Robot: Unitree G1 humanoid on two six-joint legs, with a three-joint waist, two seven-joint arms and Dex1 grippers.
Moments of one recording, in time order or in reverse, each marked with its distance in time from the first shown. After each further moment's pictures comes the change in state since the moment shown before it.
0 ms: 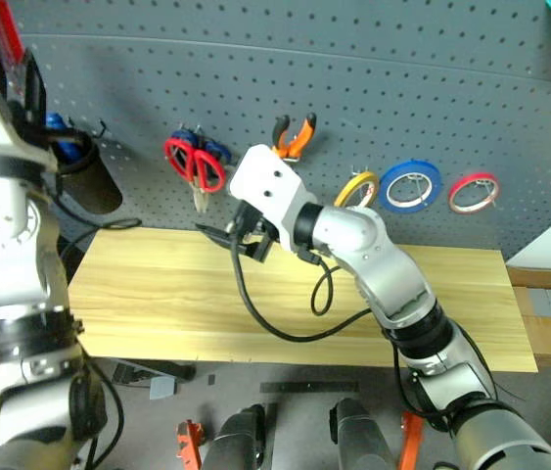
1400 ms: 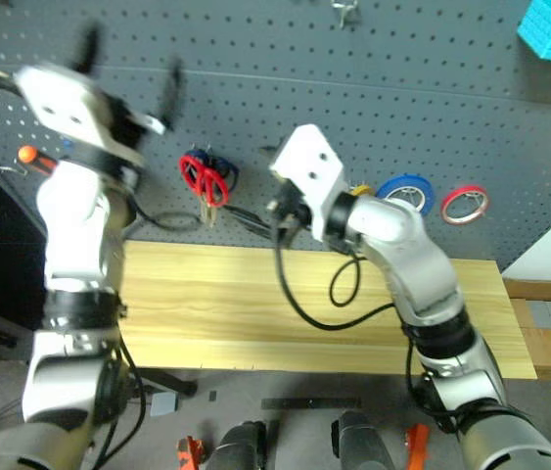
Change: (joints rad) left arm 0.098 -0.114 -0.293 -0.089 -0.150 -0.031 -0.251; right arm 0.108 -0.113 -0.182 -0.120 0.104 0.052 0.080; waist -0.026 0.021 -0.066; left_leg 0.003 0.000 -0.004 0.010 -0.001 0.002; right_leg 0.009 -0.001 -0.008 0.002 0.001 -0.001
